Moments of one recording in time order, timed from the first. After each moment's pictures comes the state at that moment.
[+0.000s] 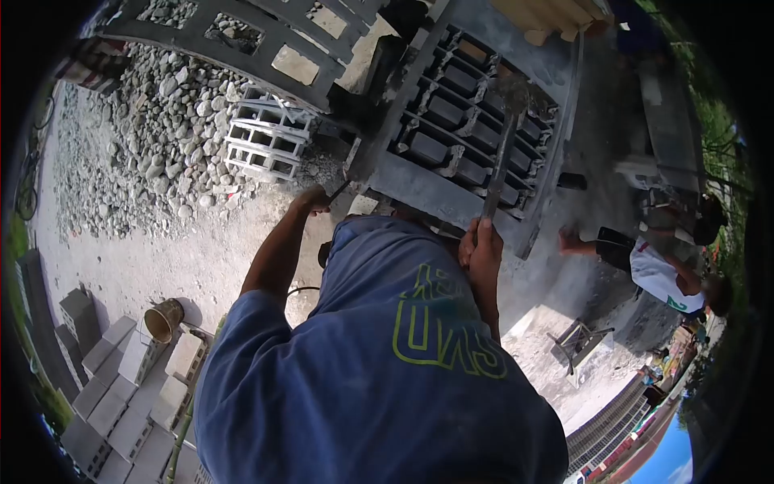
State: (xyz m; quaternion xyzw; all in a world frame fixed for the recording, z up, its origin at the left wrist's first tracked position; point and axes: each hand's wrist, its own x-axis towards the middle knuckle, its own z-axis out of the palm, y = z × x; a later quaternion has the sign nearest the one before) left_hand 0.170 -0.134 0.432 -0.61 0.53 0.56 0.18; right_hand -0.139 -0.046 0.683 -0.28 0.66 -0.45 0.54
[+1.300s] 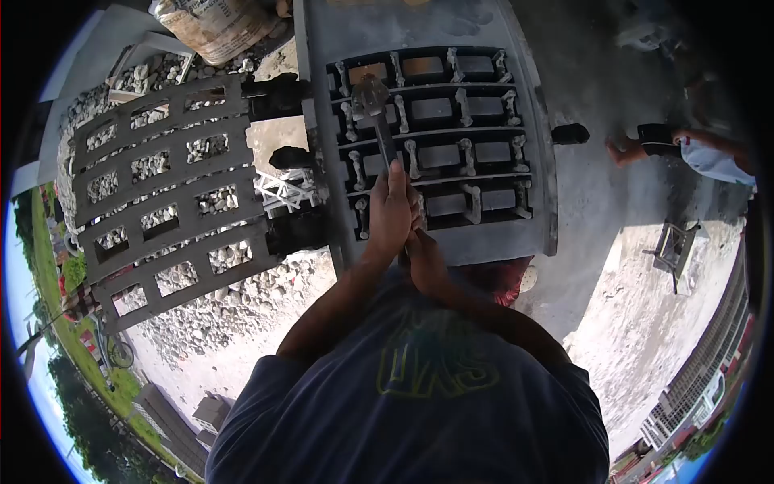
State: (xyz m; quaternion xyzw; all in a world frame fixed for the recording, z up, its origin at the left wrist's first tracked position) left_hand -0.081 -0.252 0.661 -0.49 0.30 0.77 -0.28; right_hand -0.120 -0.146 0.636 -0.26 0.61 -0.48 0.58
